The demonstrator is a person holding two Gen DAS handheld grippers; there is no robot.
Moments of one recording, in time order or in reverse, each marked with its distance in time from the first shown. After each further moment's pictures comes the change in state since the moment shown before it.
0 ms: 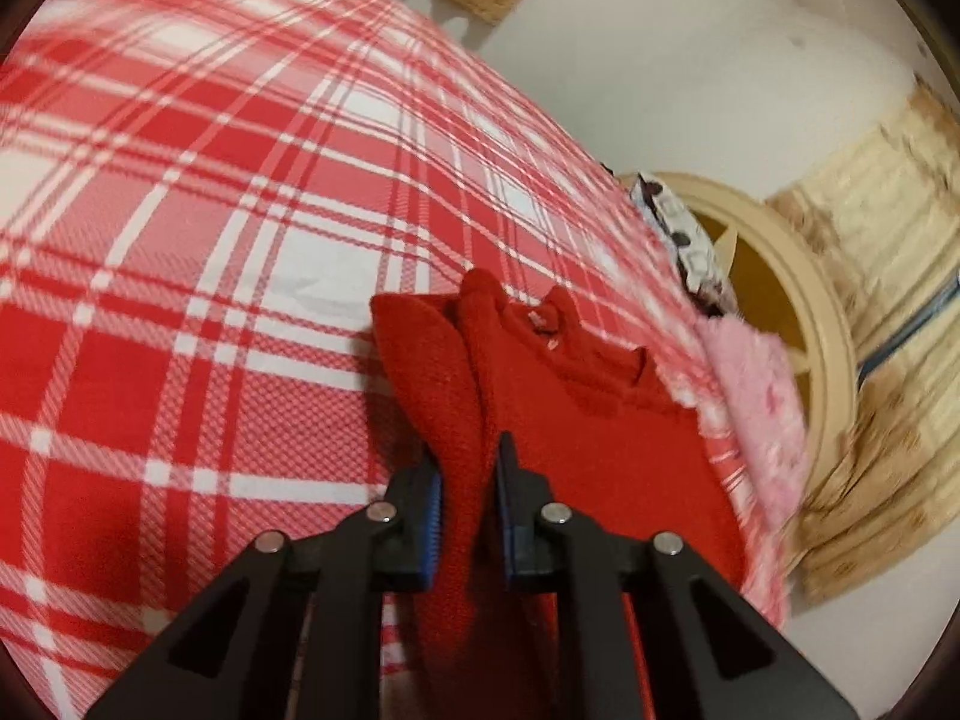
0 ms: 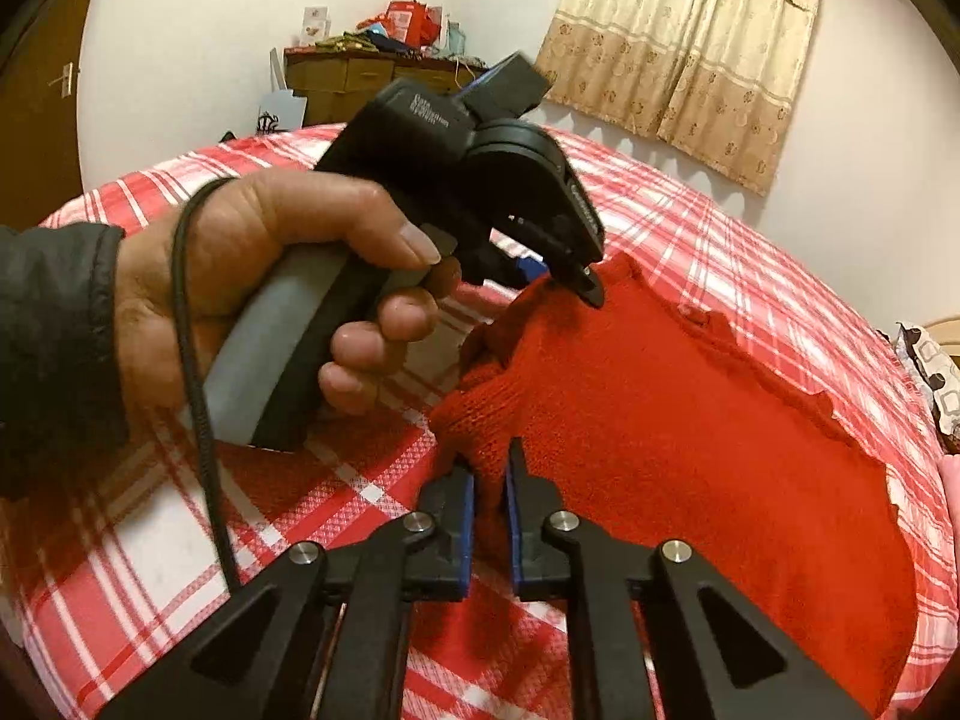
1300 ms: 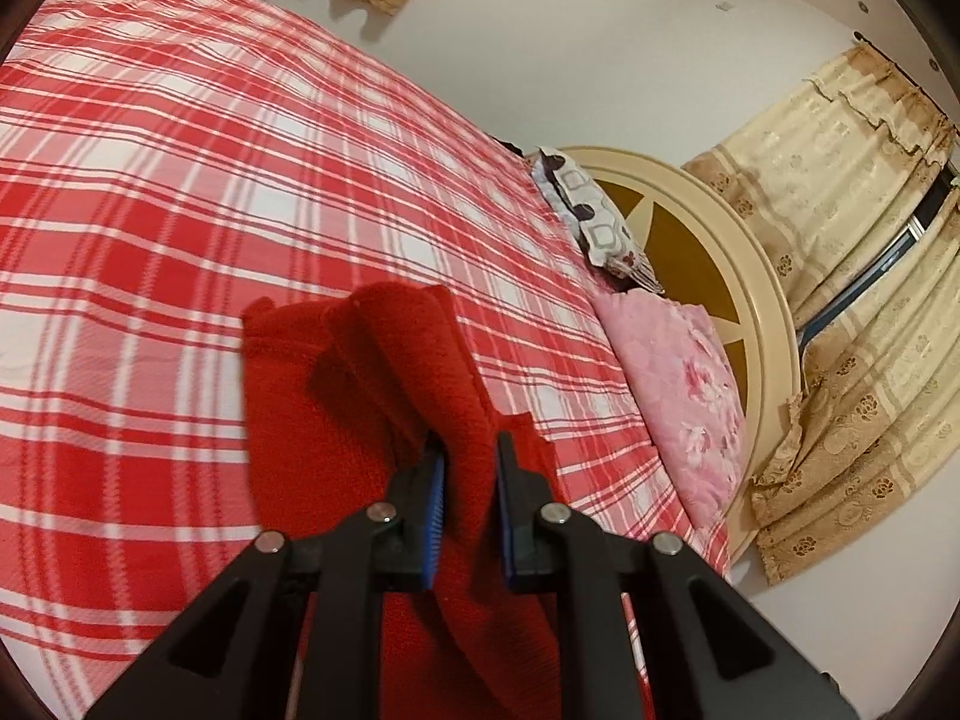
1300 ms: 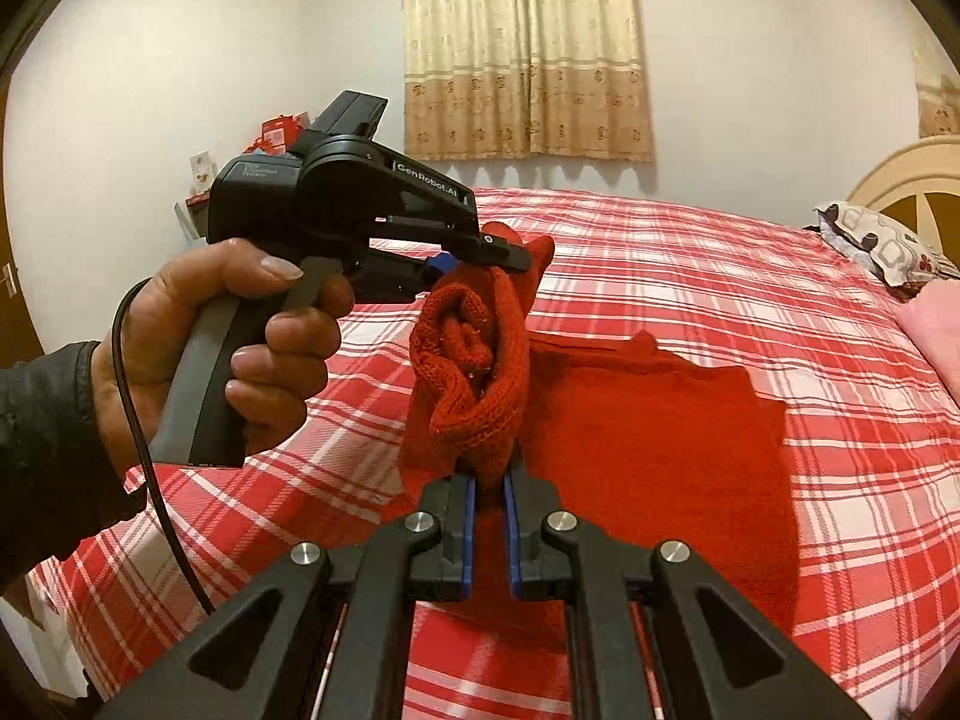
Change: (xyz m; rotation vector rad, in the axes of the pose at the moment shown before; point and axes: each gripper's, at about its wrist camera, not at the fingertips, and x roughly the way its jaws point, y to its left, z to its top) left arm 0.048 -0.155 0.004 0.117 0.028 -0.126; right arm -0.080 -0.129 -0.051 0.372 -0.145 -0.036
